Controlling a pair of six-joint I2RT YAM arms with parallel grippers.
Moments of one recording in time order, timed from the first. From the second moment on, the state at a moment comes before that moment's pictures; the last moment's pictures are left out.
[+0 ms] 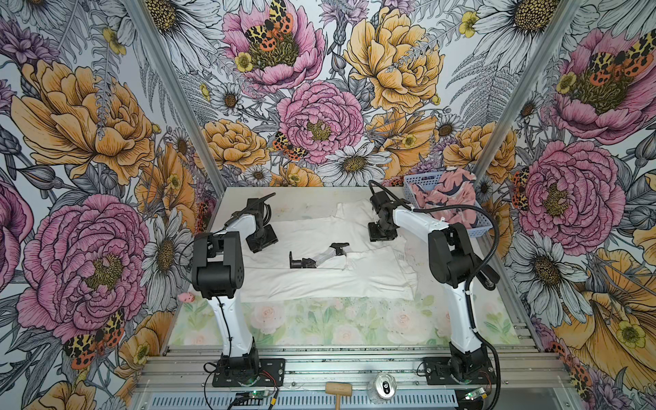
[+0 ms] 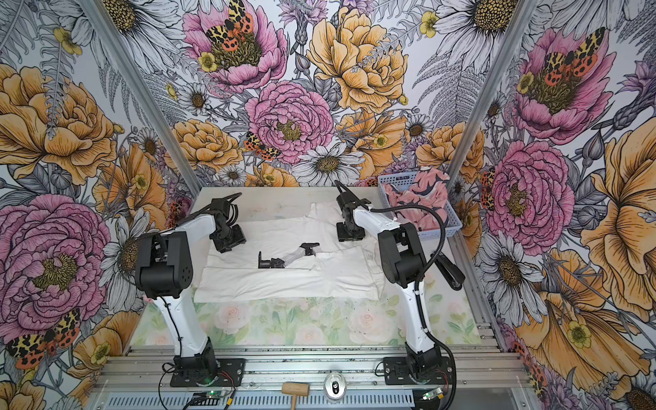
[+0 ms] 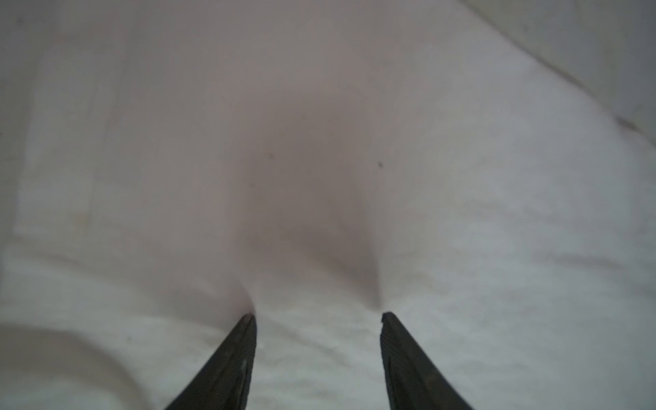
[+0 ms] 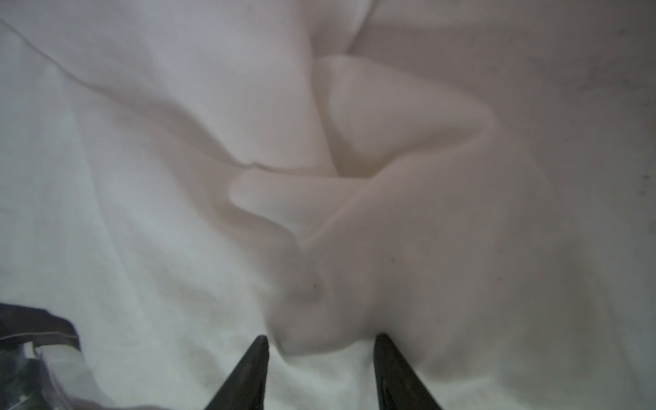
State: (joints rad) left arm 0.04 1.99 1.38 -0.67 0.01 -0.46; right arm 0.37 2.26 1.80 -0.88 -0.04 0.25
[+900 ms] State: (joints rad) left arm 0.03 1.75 1.29 -0.81 0.03 -0.51; right arm 0.35 1.99 1.53 -0.98 -0.04 0.20
